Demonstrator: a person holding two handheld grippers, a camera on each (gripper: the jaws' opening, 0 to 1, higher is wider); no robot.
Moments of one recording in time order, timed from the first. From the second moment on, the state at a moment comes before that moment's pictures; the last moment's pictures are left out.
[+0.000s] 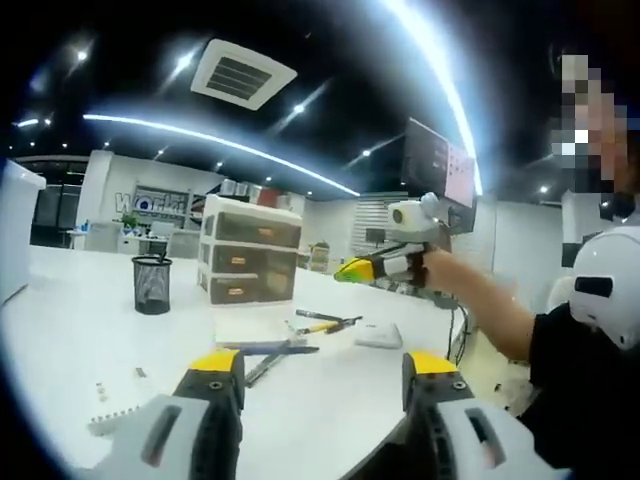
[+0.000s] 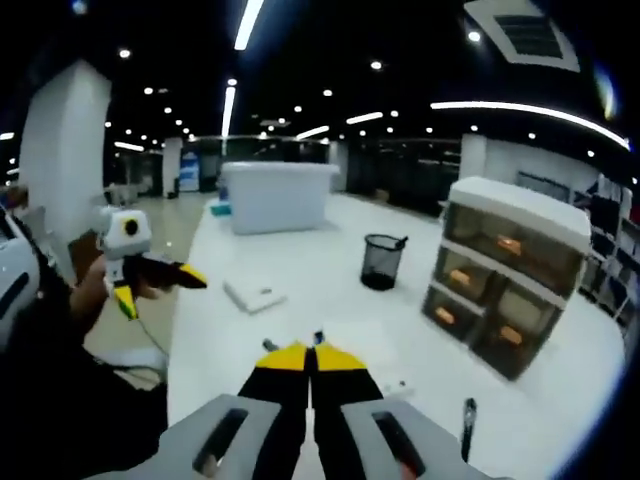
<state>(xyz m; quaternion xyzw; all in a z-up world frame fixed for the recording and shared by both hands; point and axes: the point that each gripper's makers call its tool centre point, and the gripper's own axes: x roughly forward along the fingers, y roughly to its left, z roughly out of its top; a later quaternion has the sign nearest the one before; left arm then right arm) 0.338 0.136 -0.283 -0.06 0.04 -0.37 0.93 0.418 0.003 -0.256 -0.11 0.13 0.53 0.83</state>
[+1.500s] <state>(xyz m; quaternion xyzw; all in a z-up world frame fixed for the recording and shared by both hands) 0.312 0.188 -0.294 -0.02 0.03 -0.31 0.95 0.335 -0.078 -0.267 -0.10 0.05 0.37 0.92</state>
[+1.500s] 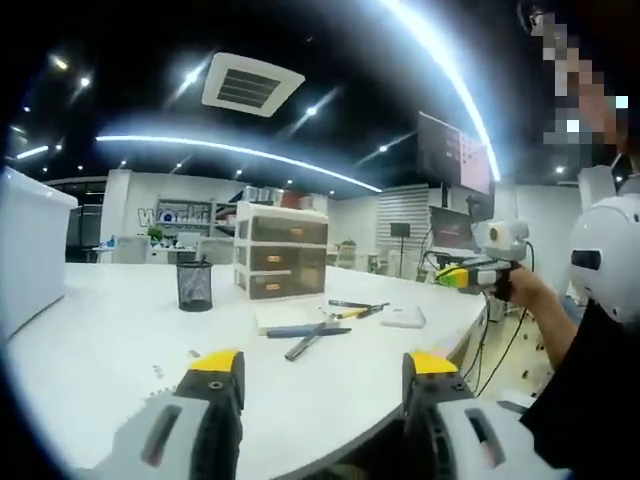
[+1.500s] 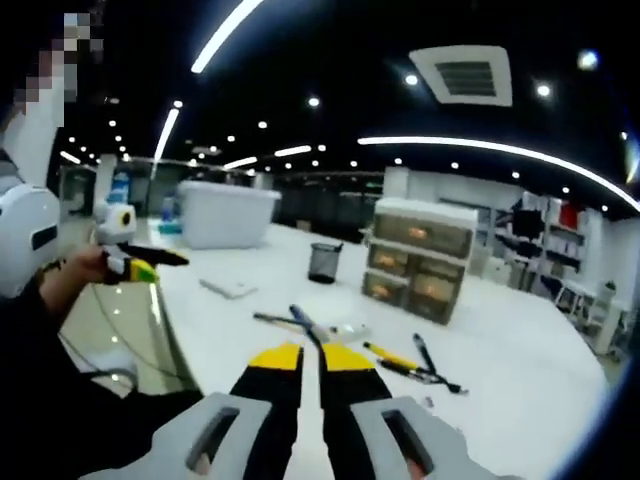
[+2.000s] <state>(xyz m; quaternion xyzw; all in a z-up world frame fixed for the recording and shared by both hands) 0.307 0.201 -0.305 -0.01 0.05 -0.30 0.95 0.327 -0.077 -0.280 -0.19 0.06 0.36 0.91</state>
